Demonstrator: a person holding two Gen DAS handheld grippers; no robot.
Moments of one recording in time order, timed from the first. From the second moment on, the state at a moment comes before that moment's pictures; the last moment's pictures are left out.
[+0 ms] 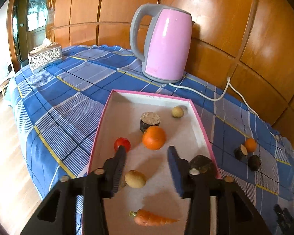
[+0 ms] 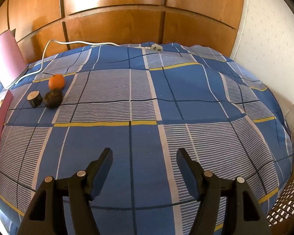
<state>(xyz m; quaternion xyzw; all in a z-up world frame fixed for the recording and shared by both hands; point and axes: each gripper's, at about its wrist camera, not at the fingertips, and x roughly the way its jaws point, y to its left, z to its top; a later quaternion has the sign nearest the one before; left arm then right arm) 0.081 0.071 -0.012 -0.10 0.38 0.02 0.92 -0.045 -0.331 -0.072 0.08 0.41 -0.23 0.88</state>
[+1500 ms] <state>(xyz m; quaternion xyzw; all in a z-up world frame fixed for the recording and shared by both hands) 0.022 0.055 -0.034 -0.06 0.40 0.01 0.91 -0.042 -0.320 -0.064 0.10 0.41 -0.16 0.89</state>
